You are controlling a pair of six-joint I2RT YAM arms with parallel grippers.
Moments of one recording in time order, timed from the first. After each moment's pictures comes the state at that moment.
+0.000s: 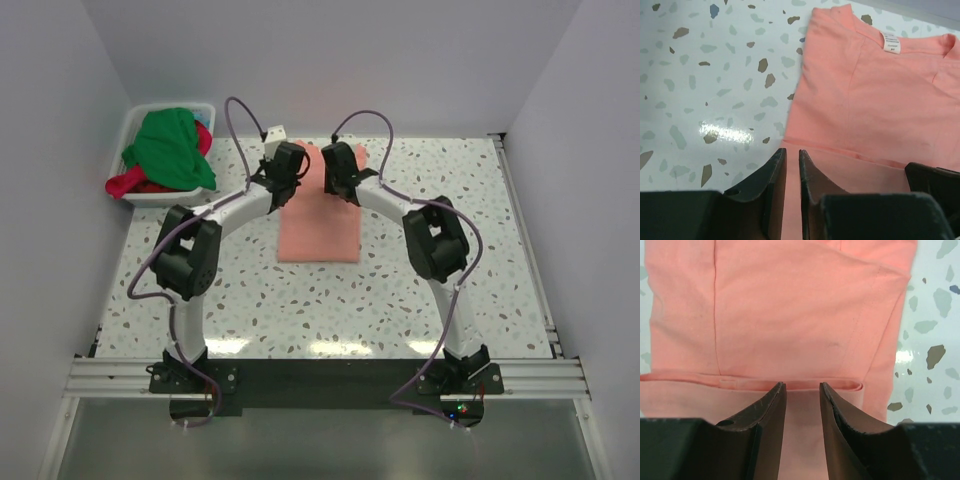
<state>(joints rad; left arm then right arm) -0.48 2.01 1.49 -0.13 -0.56 -0.51 0.56 2.27 1.79 -0.24 0.37 0.40</state>
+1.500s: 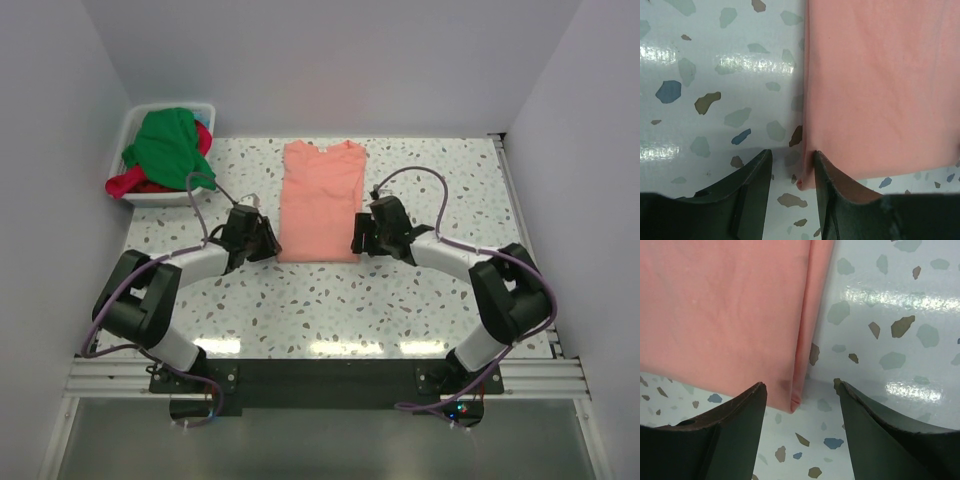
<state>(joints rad) -0.38 1.57 0.71 0.05 0.00 -0.63 0.53 1.62 0.89 -0.12 0.08 0.49</state>
